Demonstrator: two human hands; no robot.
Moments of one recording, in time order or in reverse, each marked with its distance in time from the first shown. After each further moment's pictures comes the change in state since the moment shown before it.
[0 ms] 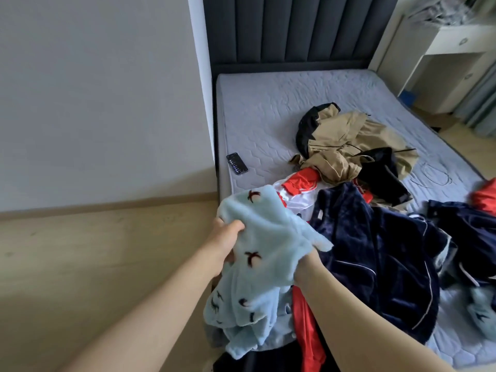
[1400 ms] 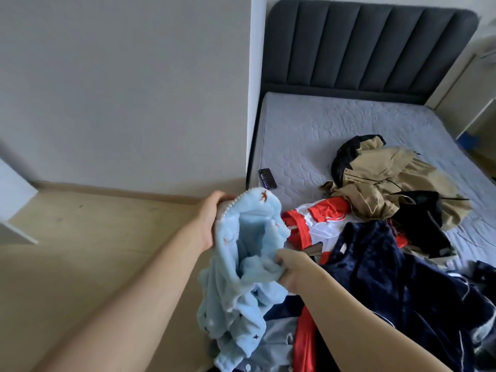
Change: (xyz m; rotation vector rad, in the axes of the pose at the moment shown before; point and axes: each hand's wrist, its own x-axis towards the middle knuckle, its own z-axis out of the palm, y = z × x) left_hand -0.009 0.051 -0.048 -0.425 0.041 -0.018; right_hand 0.017 -0.014 0.038 -0.279 -0.156 0.262
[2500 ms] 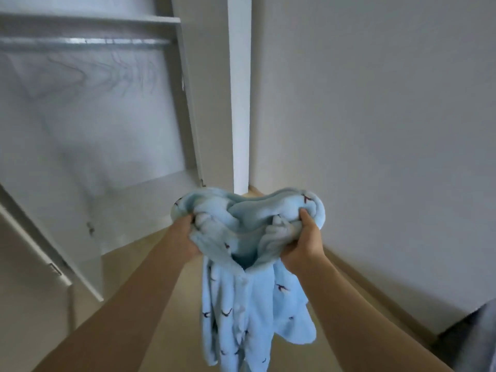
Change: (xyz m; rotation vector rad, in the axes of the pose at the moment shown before) left_hand -0.181 0.033 -0.487 0.601 2.024 0.603; right_hand -0.158 0.088 0.477 -0.065 -0.676 0.053
